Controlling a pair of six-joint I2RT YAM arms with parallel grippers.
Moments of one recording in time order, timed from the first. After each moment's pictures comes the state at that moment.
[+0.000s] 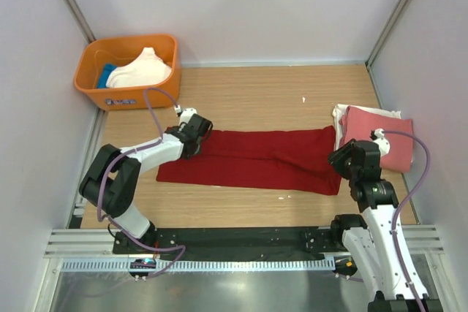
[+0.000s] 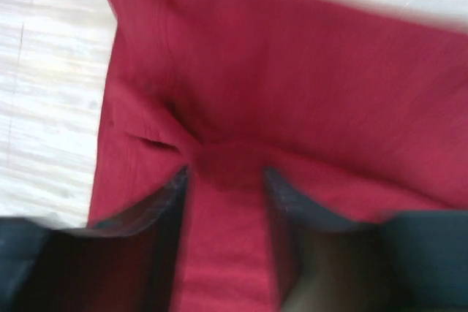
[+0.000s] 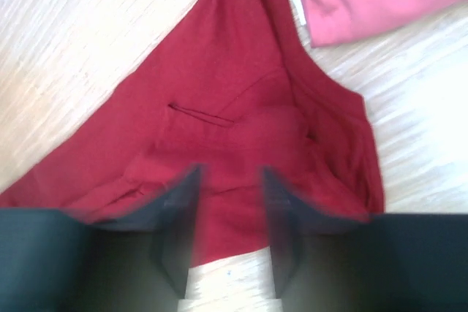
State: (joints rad) left arm -0.54 1.62 0.94 -0.37 -0.56 -0.50; right arm 0.01 0.60 0.57 -0.61 0.11 0.71
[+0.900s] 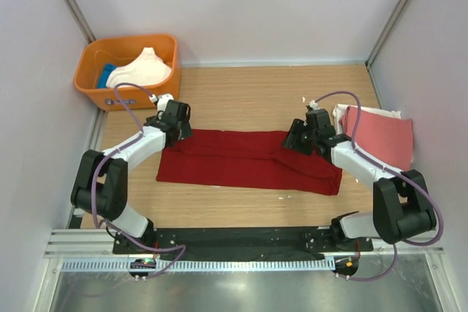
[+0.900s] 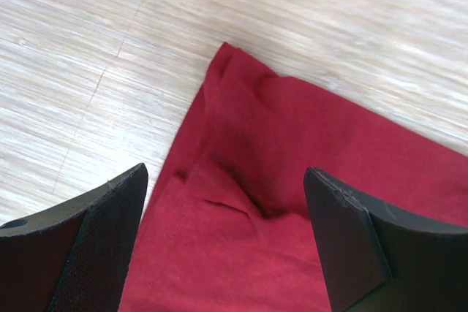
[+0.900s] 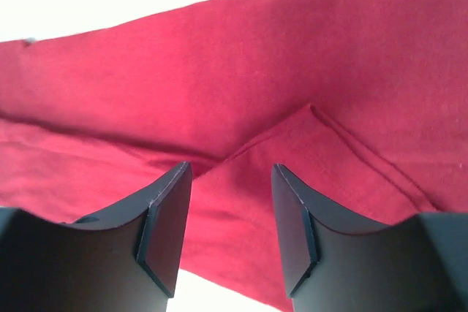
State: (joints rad) left arm -0.35 1.55 0.96 -0.34 -0.50 -0.53; right arm 0.28 1.33 0.73 -0.21 -0.12 0.60
